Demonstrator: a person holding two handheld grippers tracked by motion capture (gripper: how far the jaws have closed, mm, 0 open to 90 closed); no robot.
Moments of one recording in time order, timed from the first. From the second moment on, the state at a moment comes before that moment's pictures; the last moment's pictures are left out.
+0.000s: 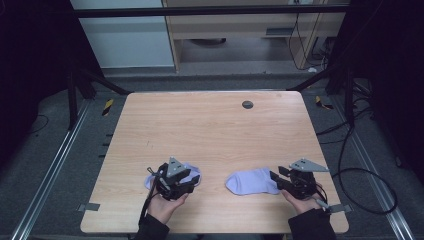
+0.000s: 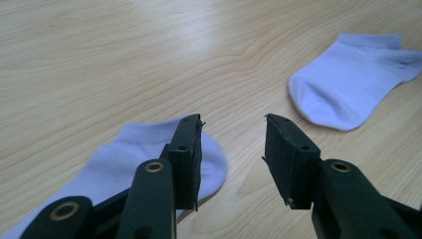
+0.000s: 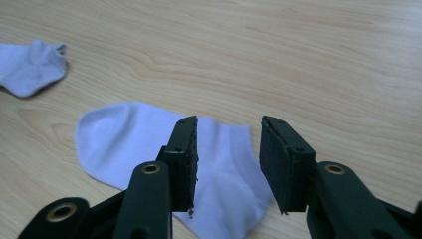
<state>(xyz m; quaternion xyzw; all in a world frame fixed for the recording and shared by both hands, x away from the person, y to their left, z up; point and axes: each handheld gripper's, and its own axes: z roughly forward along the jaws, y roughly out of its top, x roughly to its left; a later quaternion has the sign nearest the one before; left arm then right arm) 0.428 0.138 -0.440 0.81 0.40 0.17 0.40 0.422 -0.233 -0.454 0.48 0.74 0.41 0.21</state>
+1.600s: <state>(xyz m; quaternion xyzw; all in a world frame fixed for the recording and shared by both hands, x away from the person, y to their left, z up) 0.451 0.037 -0.488 0.85 0.38 0.11 0.35 0.440 -0.244 -0.492 0.50 0.78 0.34 0.17</state>
